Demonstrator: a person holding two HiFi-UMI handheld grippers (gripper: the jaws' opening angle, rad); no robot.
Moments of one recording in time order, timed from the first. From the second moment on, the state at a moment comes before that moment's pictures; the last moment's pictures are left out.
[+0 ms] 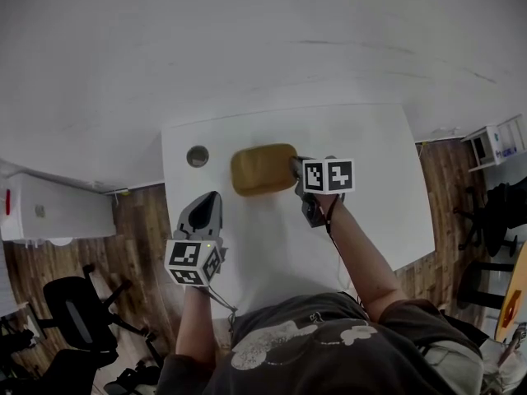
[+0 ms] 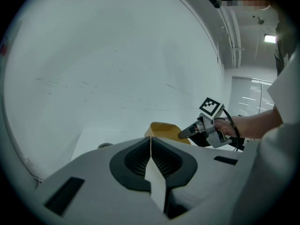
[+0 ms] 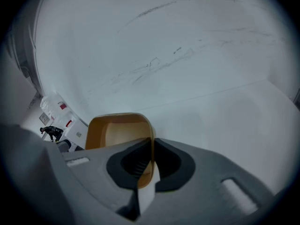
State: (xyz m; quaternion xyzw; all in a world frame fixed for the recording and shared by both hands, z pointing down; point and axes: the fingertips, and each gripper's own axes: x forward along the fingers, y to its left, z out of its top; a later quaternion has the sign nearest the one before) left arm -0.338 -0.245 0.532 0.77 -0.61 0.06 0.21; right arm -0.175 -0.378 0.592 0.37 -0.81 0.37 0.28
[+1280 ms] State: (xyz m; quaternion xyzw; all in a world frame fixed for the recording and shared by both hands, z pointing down) left arm -0.369 -0.288 0.594 0.75 -0.60 0.07 0.25; right arm -0.229 -0.445 0.657 0.40 -0.76 0.40 0.32
